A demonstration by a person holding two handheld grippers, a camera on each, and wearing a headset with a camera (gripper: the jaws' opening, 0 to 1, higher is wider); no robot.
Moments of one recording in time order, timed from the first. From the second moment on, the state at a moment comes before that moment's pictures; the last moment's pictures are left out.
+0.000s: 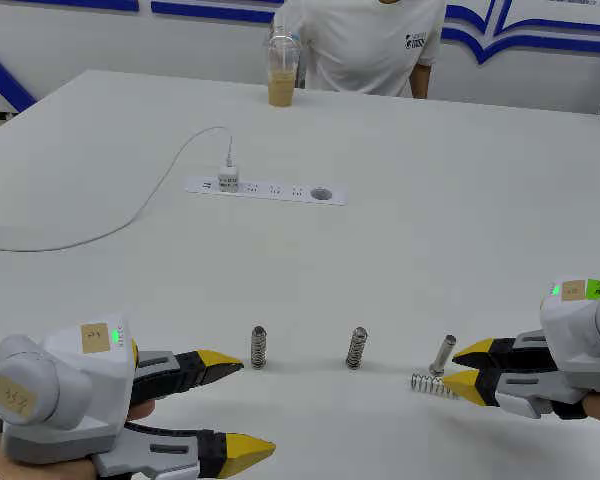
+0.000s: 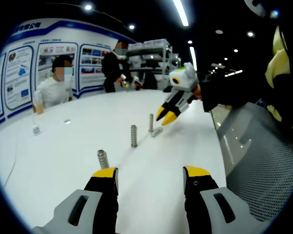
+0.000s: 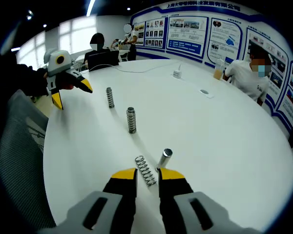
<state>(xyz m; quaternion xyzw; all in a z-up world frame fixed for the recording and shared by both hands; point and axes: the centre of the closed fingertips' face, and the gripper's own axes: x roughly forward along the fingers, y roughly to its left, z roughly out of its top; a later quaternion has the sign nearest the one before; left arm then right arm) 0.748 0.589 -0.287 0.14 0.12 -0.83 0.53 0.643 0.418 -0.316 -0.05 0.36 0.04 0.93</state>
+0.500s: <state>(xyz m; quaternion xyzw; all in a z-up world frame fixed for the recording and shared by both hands) 0.746 0.589 -0.288 0.14 0.12 -0.83 0.53 0.641 0.414 -0.338 -0.05 0.39 0.06 0.92</state>
